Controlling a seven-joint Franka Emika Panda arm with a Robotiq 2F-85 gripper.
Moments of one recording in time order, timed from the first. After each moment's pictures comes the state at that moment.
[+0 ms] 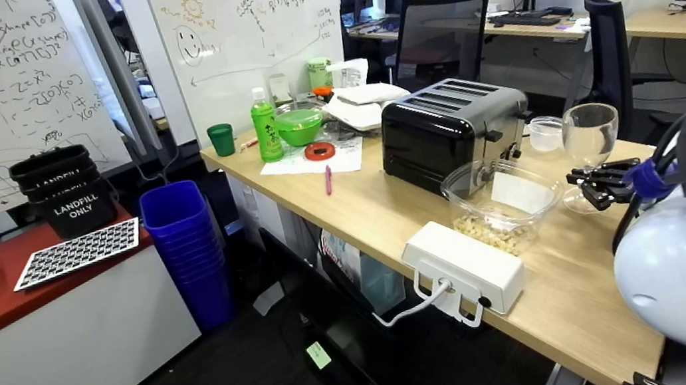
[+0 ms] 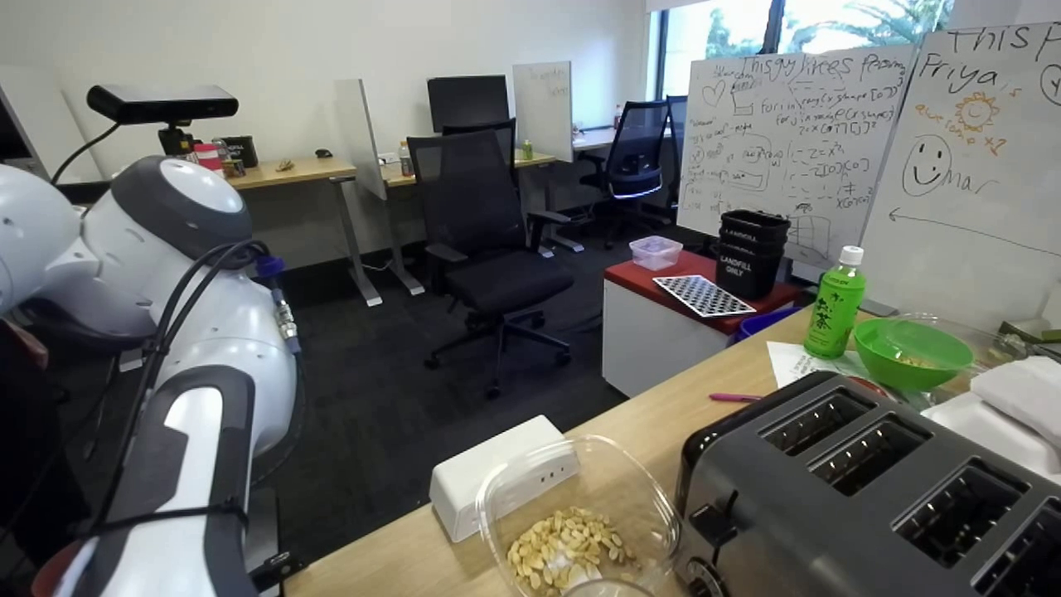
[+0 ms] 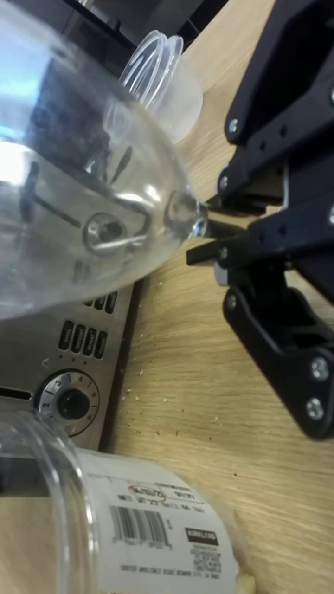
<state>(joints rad) 1.18 1.48 -0.72 -2.80 -2.59 1.77 0.93</state>
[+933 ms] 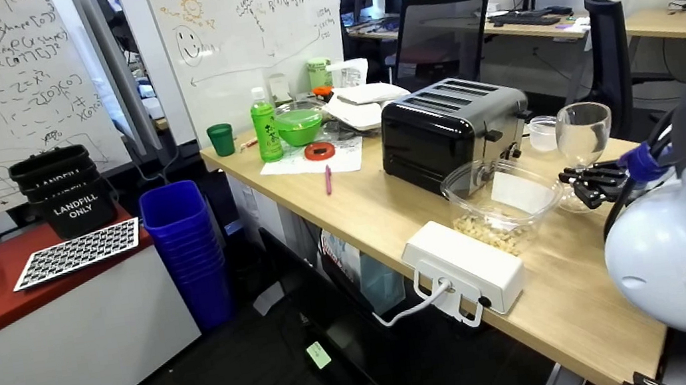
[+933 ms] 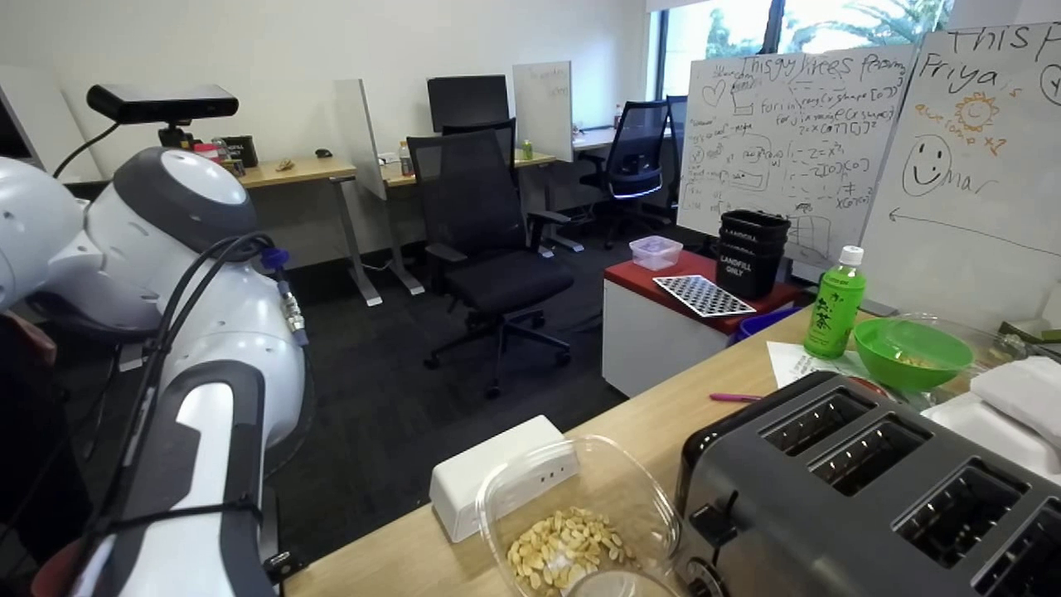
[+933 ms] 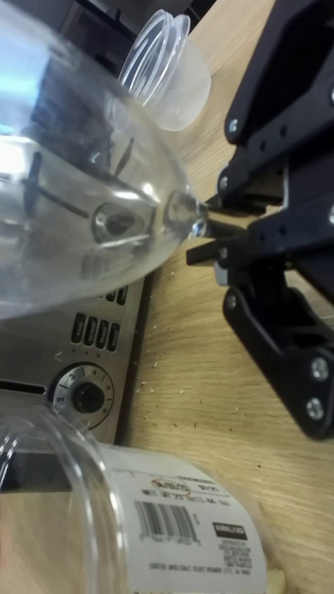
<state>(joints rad) 1.16 1.46 -0.73 -2.77 -2.60 1.76 0.93</state>
